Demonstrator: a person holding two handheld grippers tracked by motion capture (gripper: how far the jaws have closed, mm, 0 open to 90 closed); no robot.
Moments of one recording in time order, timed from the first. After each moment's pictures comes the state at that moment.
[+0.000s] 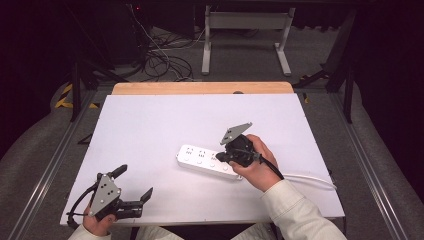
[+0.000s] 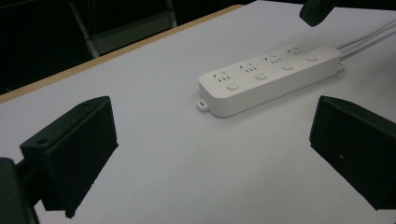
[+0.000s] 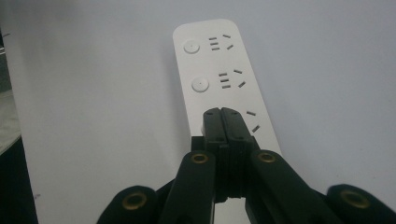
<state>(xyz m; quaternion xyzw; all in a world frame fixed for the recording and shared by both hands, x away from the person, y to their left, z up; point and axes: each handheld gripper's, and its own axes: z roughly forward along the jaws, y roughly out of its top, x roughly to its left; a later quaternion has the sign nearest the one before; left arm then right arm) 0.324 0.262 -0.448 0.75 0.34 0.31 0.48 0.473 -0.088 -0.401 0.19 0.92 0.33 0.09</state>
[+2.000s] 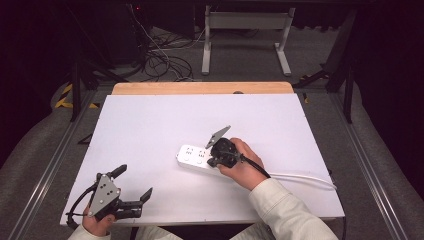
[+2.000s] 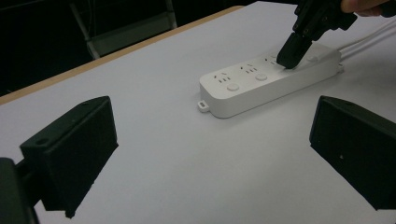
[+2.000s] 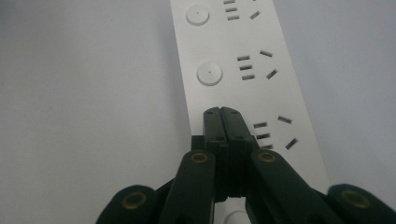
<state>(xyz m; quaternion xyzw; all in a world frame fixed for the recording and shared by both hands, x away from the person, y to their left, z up) 0.324 0.263 -0.447 0.75 0.33 0.32 0.48 0.490 -0.052 -0.439 0.19 0.94 0.27 0.06</state>
